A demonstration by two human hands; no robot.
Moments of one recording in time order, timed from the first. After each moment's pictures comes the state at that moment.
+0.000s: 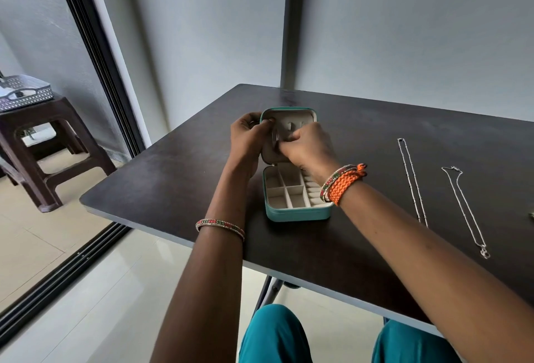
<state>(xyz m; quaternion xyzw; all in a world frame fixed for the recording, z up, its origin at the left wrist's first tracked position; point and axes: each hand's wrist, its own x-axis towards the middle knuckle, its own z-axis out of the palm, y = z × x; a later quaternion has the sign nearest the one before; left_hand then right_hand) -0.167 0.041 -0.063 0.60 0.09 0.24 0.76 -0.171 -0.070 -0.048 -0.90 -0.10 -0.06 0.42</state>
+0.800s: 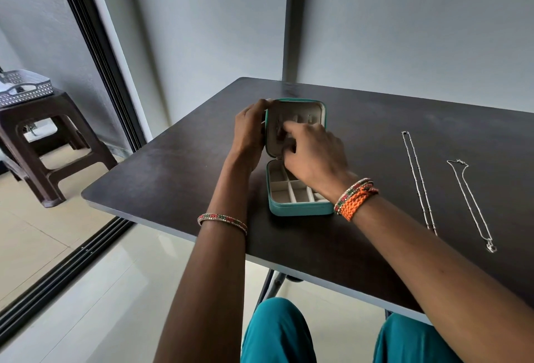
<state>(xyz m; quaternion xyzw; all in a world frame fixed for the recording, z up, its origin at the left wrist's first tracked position) -0.178 0.039 -0.052 0.58 0.06 0.17 0.80 -0.200 -0.085 -0.048 -0.91 -0.29 -0.22 0.21</state>
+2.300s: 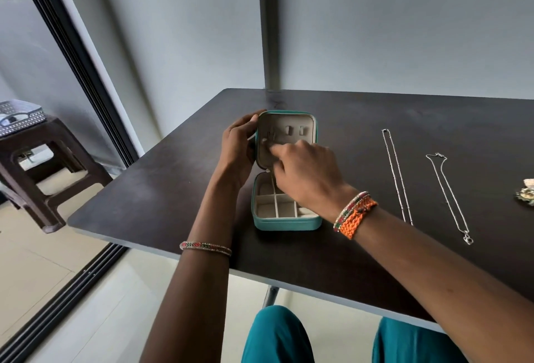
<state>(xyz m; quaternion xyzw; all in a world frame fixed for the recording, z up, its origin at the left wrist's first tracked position) -0.181 0.023 -0.050 0.57 0.03 0.13 0.81 -0.216 -0.113 -0.041 -0.91 -0.32 -0.22 0.15</state>
